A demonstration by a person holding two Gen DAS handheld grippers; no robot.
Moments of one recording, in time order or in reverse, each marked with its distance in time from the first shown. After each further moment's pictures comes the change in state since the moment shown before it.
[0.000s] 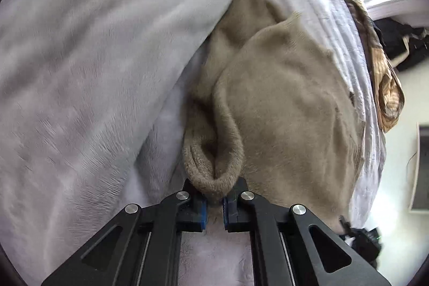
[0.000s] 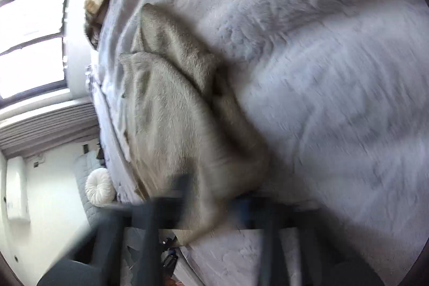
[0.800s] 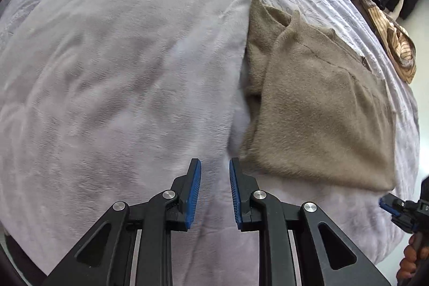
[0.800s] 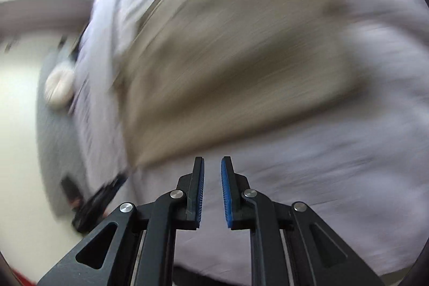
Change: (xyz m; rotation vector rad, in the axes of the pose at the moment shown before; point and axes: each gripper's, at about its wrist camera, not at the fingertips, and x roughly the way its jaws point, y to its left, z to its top) left arm -0.051 0.033 -0.015 0.240 -0.057 0.225; right arm 0.038 0.088 -0.101 -0.496 0.316 -0.205
